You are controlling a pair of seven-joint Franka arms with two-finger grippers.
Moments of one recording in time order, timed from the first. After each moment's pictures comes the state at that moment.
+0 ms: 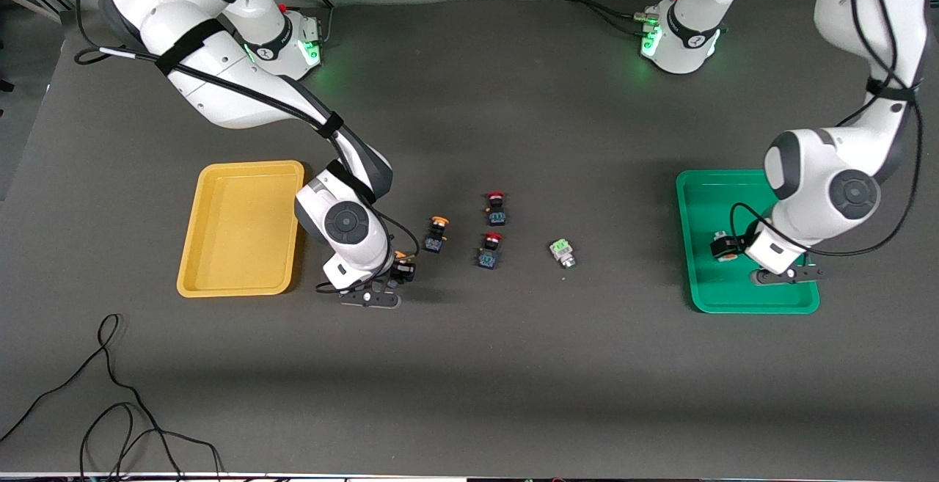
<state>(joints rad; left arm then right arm) 0.03 0.35 0.00 -2.07 0.01 2.37 -0.05 0.17 0.80 0.36 -1.63 -0.44 2.37 0.86</state>
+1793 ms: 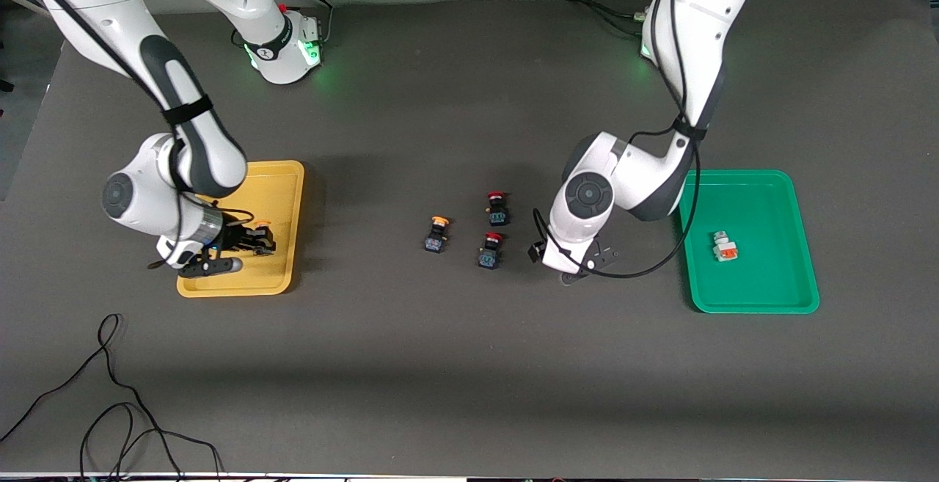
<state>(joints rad) -0.52 0.65 -0.03 -1.76 -0.02 2.36 -1.00 0.02 0.35 -0.05 -2.21 0.49 2.46 -0.47</state>
